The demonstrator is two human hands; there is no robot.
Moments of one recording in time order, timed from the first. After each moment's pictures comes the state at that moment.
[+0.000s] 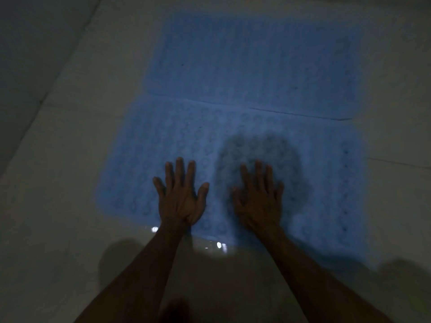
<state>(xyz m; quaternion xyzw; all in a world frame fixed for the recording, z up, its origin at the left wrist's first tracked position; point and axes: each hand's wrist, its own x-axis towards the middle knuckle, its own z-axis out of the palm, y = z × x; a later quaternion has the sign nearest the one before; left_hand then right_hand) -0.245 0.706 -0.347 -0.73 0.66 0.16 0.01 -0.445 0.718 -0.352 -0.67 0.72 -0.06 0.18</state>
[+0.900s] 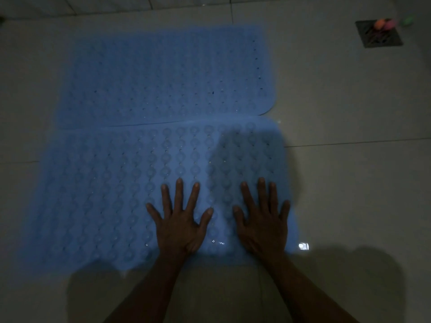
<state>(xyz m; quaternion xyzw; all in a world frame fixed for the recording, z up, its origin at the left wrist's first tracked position) -0.389 0.722 -0.357 -0.65 0.75 0.15 0.05 -0.587 0.774 -0.368 -0.57 0.81 -0.05 0.13</state>
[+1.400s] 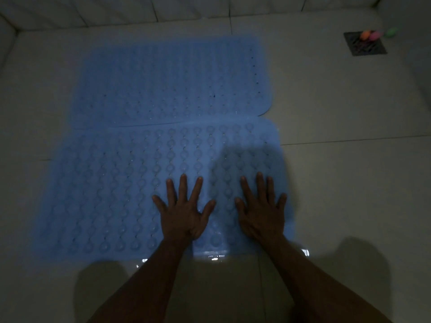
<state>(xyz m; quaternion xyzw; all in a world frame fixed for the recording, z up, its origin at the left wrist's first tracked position) -0.390 0.715 -0.345 -0.63 0.75 0.16 0.08 -0.585 0.769 -0.358 -0.57 0.80 -0.02 0.17</state>
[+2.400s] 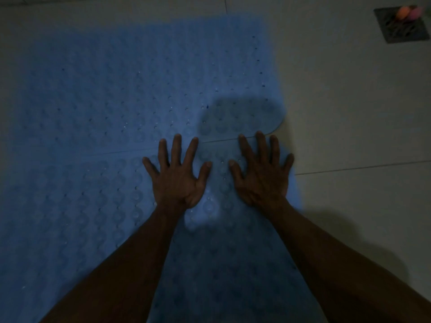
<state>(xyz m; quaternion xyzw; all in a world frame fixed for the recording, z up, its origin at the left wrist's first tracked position) -0.444 0.524 -0.364 -0.63 0.76 0.13 0.04 -0.631 0.578 -0.366 -0.55 0.82 -0.05 0.15</state>
